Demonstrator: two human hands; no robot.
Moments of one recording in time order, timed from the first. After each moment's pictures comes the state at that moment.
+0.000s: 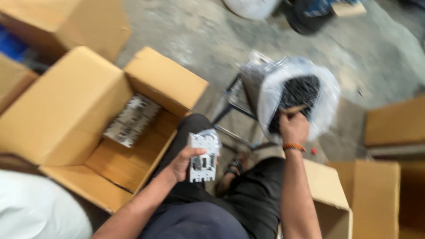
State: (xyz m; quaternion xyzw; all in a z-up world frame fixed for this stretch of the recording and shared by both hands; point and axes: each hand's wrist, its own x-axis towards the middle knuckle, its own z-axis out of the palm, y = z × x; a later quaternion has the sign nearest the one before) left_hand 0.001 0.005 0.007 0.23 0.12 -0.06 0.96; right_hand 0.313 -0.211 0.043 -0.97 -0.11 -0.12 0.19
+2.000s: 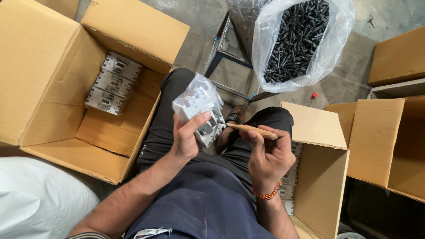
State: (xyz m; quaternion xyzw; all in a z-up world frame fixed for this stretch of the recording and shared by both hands) left_hand 0.005 -0.052 0.070 0.33 0.15 0.23 0.90; right_hand 0.048 -0.215 0.136 -0.77 -0.16 -0.03 0.62
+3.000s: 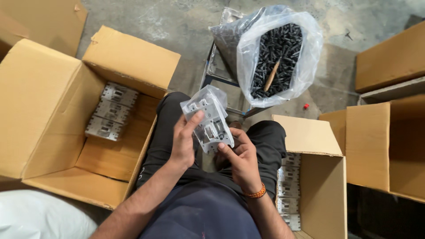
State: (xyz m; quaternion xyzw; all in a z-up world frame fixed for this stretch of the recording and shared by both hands) left_hand 0.034 -0.043 0.067 0.32 0.21 0.17 0.91; right_hand 0.067 -0.214 0.078 -0.57 -0.07 0.29 0.77
